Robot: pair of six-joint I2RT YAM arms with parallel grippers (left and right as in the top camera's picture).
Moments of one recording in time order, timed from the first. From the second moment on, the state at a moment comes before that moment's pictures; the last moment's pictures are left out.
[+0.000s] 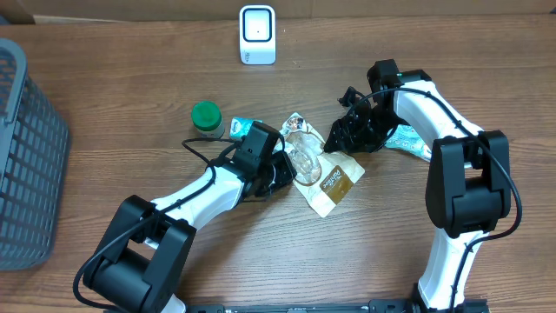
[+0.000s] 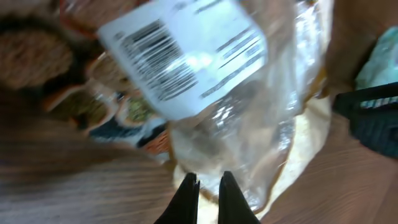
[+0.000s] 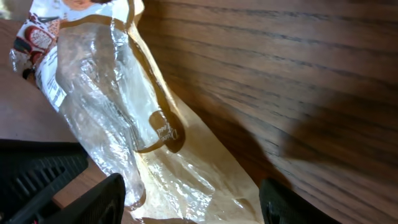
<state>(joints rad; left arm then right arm) -0.53 1.75 0.89 -0.15 0.30 -0.97 0.15 2.12 1.54 -1.04 -0.53 -0.09</state>
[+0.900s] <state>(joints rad) -0.53 1.87 0.89 -0.04 0.39 -0.97 0.16 2.12 1.40 -0.96 -0.64 -0.12</state>
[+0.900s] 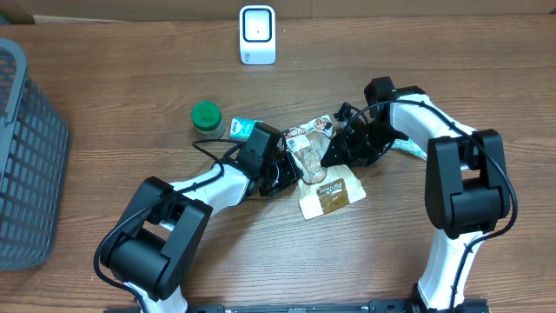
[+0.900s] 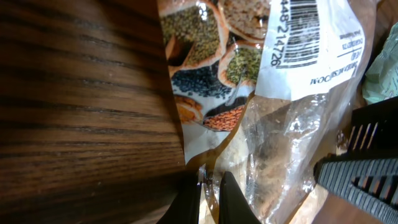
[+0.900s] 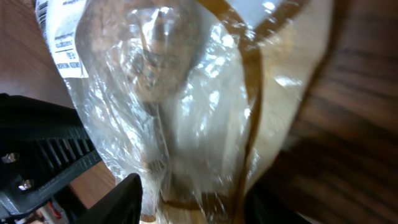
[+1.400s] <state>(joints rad) -0.53 1.87 0.89 -0.05 0.41 -0.97 0.18 2.12 1.38 -0.98 -0.70 -0.11</state>
